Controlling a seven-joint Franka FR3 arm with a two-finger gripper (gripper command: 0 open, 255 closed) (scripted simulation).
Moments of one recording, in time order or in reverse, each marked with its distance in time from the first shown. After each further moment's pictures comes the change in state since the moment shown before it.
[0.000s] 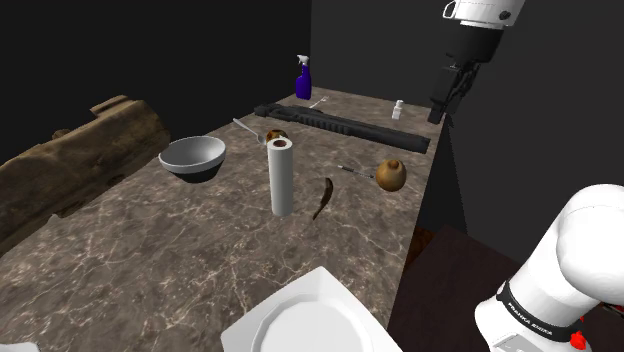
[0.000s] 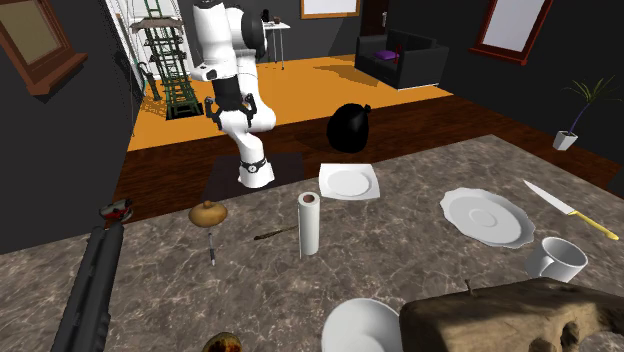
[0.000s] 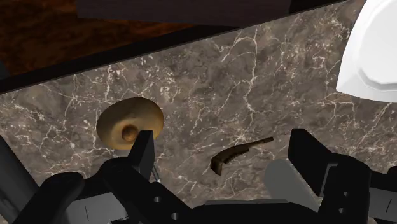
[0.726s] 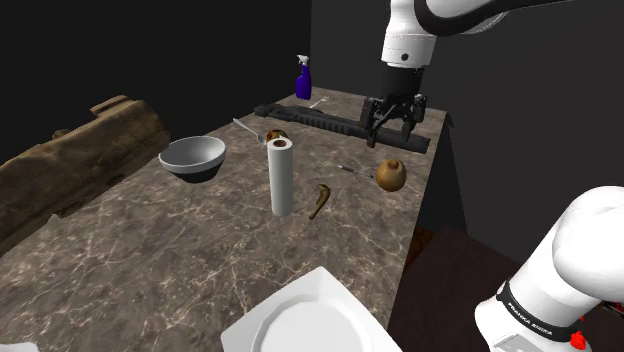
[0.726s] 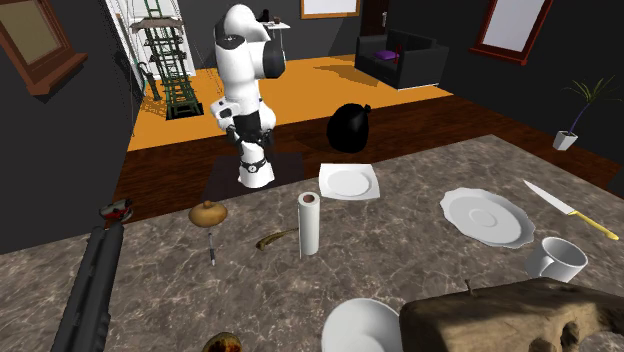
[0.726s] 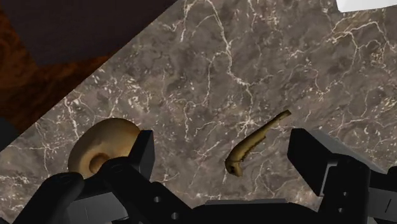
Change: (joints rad) arm -0.084 0.299 0.190 0.050 0.098 0.161 0.455
